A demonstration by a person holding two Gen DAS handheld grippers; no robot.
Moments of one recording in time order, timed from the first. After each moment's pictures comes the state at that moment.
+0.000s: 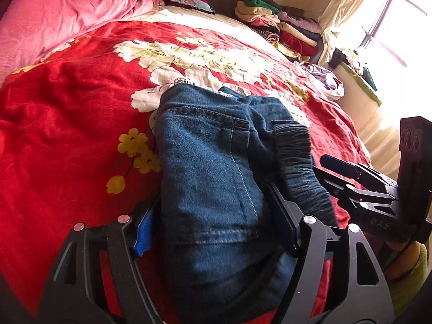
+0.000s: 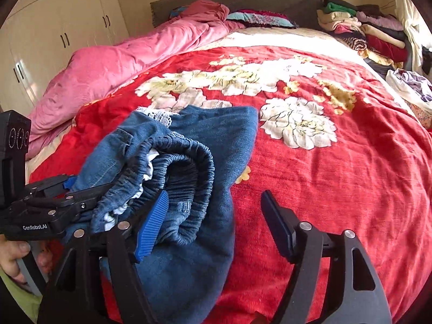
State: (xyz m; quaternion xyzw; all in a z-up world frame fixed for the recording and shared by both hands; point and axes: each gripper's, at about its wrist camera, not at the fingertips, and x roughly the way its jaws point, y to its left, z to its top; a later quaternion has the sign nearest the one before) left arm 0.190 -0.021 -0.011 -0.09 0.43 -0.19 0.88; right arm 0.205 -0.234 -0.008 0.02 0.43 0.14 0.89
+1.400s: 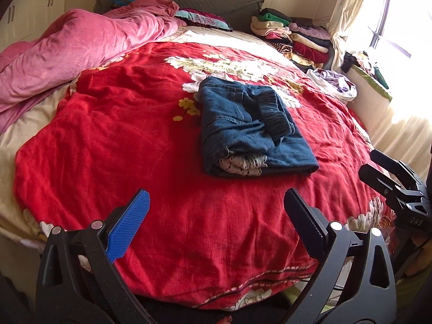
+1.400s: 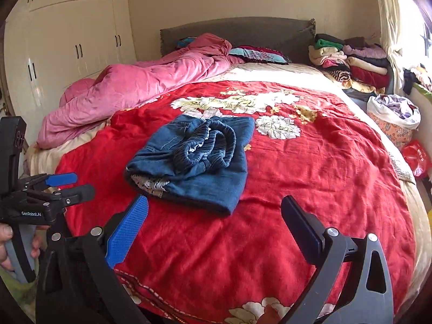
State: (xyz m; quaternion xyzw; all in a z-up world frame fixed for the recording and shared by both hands) left arm 0.035 0.006 0.025 -0.05 0.40 -0.11 0.91; right arm 0.038 -0.227 0.046 -0.01 0.34 0.12 0.93
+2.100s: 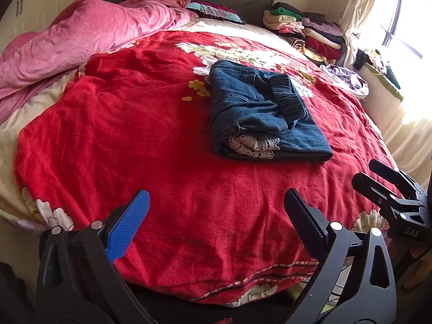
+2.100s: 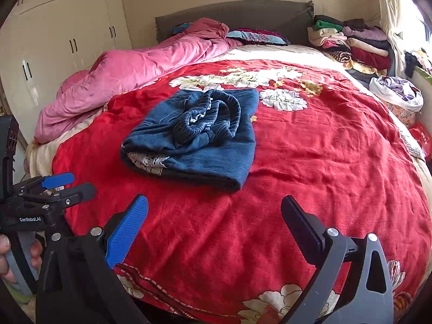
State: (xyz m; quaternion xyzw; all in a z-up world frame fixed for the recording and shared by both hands) left arm 0.031 0.002 0.007 -0.05 0.41 -0.08 0.91; right arm 0.043 -0.221 0.014 0.01 0.38 0.12 0.92
